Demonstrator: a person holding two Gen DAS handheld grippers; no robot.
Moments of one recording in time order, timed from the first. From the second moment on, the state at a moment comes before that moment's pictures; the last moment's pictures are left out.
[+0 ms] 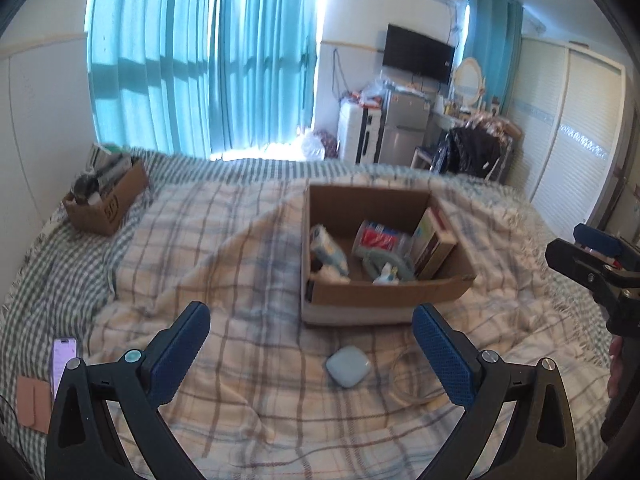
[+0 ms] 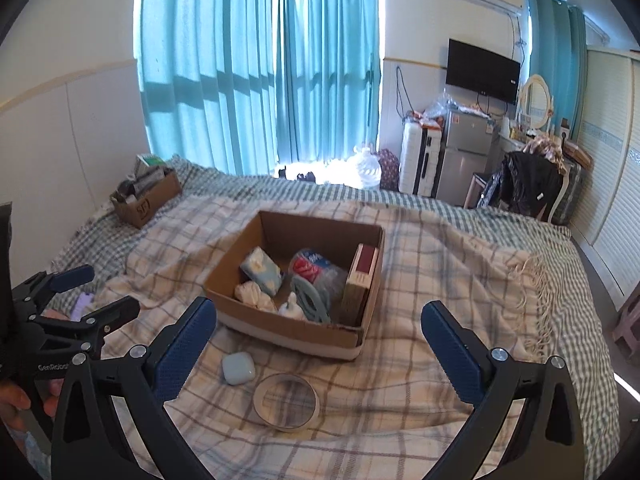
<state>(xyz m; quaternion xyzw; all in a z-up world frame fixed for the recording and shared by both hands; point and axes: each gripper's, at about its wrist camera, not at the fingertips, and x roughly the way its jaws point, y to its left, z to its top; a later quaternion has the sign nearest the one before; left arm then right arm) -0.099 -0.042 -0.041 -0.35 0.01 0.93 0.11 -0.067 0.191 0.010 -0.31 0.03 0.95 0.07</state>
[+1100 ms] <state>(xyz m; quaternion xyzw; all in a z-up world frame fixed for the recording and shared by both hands) -0.125 -0.064 -0.171 -0.49 -0.03 0.87 0.07 -0.140 0.147 -0.192 -0.58 -0.03 0.81 0.03</state>
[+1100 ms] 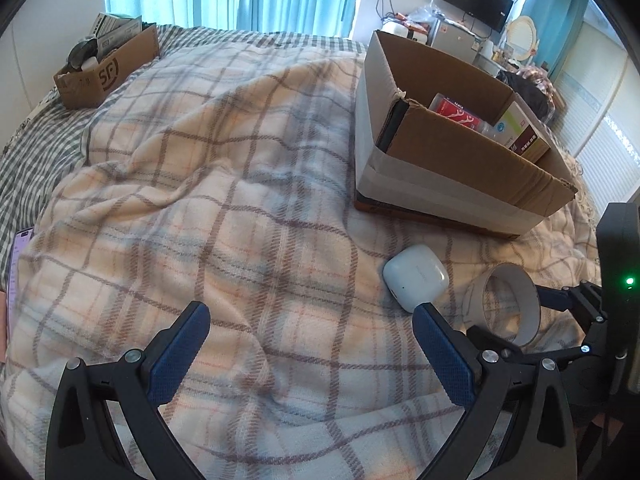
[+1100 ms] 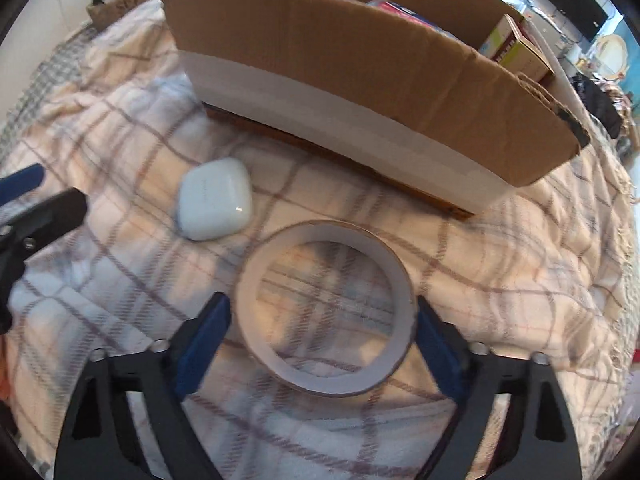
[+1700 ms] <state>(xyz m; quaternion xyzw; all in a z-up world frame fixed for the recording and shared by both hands) -0.139 0.000 -0.164 -0.49 0.03 0.86 0.11 -0.109 0.213 -0.092 -0.44 0.00 0.90 0.06</state>
